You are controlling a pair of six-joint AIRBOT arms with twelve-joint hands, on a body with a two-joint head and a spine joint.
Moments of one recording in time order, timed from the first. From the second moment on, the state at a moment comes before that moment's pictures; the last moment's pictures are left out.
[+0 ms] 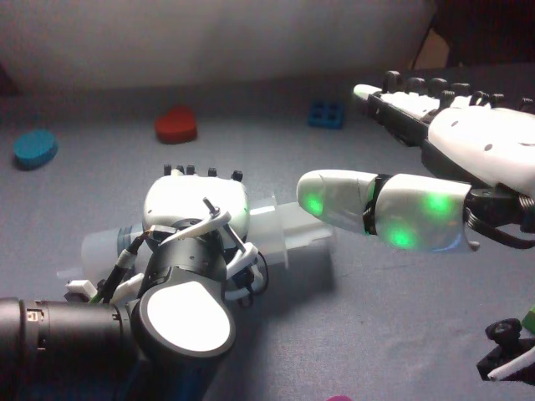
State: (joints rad) left arm 0.64 -1.39 0.95 1.64 1.17 -0.82; right arm -0.50 -0.87 0.45 1.30 0.85 -1.86
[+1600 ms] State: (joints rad) left arm 0.47 -1.10 0.81 1.93 0.73 -0.73; right arm -0.78 -0.96 0.84 0.43 0.91 -0.93
